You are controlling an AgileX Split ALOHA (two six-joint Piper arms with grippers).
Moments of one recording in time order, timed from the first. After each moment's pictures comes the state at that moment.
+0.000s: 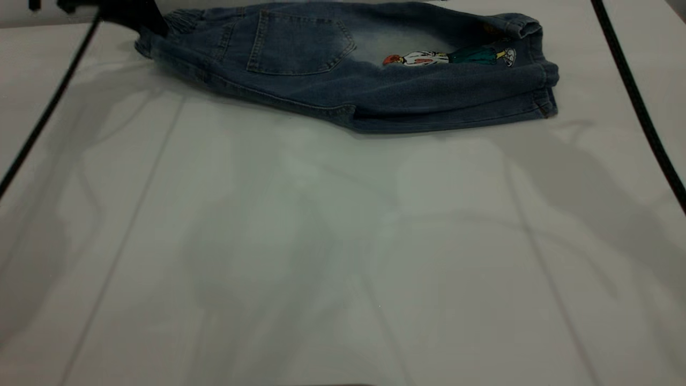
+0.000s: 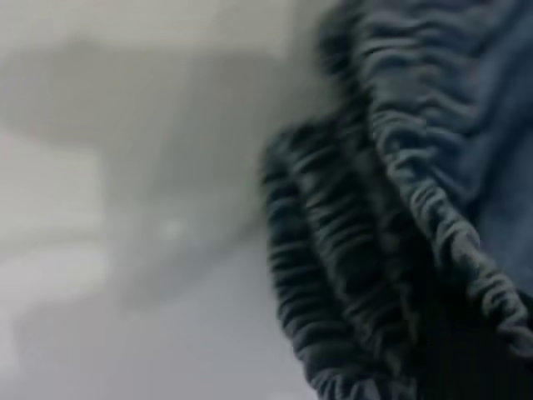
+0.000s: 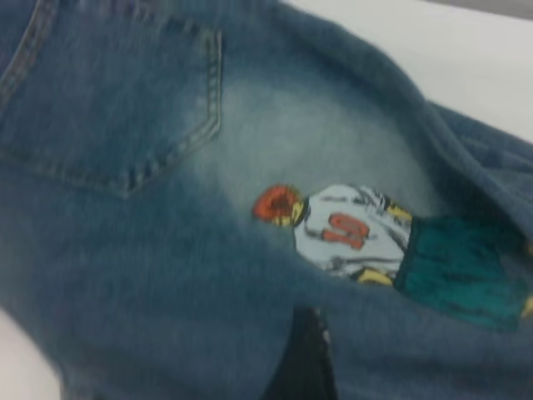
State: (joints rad) left arm 0.03 2.53 -2.18 -0.41 0.87 0.29; right arm 0.29 2.03 -1.24 0.28 0.03 -0.14
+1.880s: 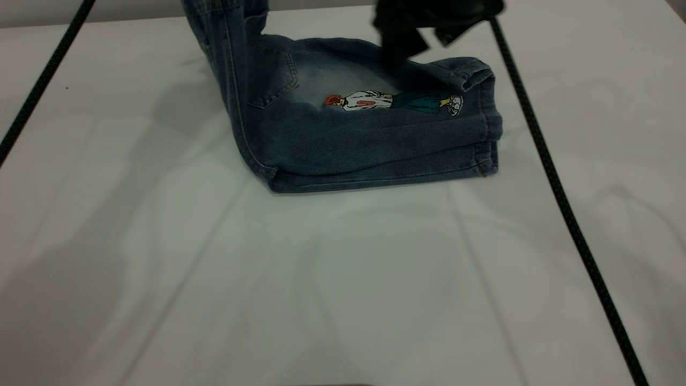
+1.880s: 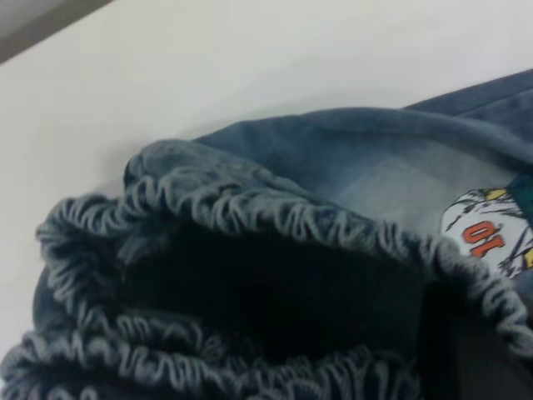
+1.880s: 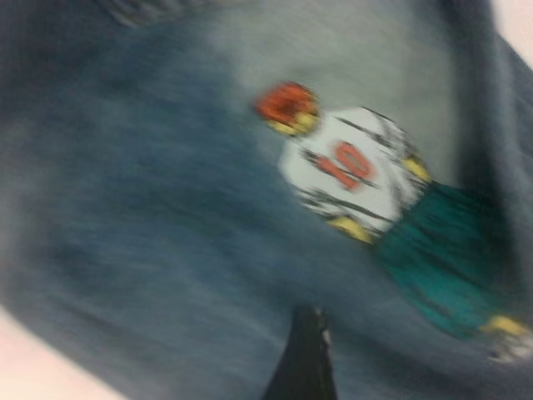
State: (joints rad) left arm -0.25 2.35 -2.34 -0.31 1.10 0.32; right arm 0.41 2.09 -1.34 0.20 0.34 -0.25
